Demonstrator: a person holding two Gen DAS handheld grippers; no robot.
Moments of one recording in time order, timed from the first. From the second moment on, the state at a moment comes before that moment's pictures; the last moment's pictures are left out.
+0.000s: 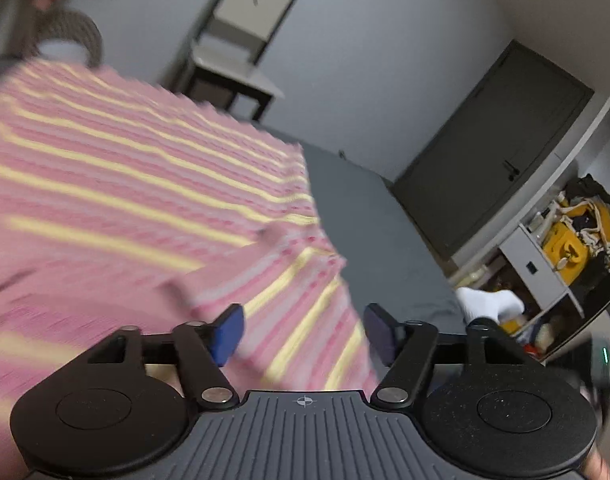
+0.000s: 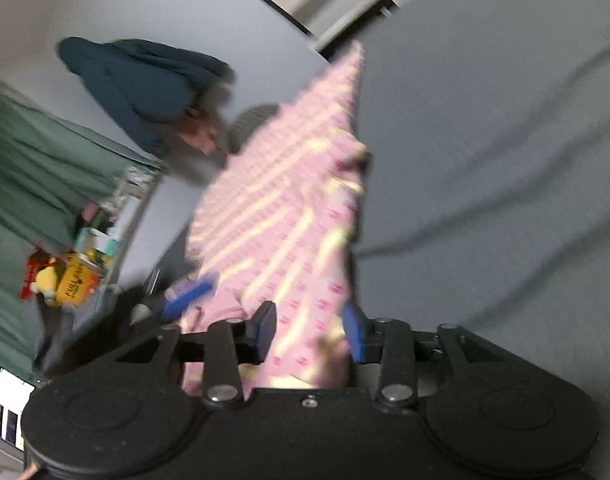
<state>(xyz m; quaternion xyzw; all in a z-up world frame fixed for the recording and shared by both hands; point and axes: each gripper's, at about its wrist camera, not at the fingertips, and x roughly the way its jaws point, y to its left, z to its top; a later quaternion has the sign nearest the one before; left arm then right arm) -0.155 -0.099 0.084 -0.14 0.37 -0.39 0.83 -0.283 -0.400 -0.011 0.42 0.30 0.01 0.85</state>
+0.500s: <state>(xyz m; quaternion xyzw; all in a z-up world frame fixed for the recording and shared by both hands) -0.241 0.092 0.156 -0.24 0.30 -0.16 0.91 -0.298 -0.298 0.091 0.30 0.28 -0.05 0.91</state>
